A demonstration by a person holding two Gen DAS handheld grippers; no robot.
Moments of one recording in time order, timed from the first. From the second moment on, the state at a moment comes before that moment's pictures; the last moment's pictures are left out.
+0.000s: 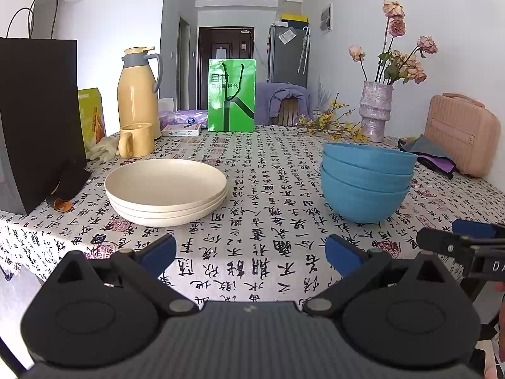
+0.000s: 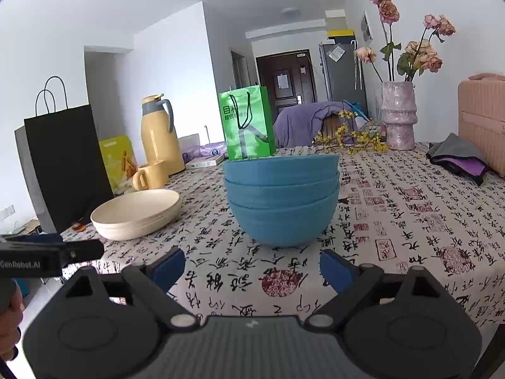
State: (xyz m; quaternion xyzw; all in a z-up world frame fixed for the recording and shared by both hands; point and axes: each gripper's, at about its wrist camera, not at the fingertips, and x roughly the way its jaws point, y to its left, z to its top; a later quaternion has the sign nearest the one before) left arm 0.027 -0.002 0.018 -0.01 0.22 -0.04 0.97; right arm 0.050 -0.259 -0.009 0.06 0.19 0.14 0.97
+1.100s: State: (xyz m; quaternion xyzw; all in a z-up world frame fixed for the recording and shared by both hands) left arm 0.182 -0.050 0.058 -0.12 0.29 -0.16 0.93; right arm 0.167 -0.326 0.024 0.20 0.23 0.12 0.95
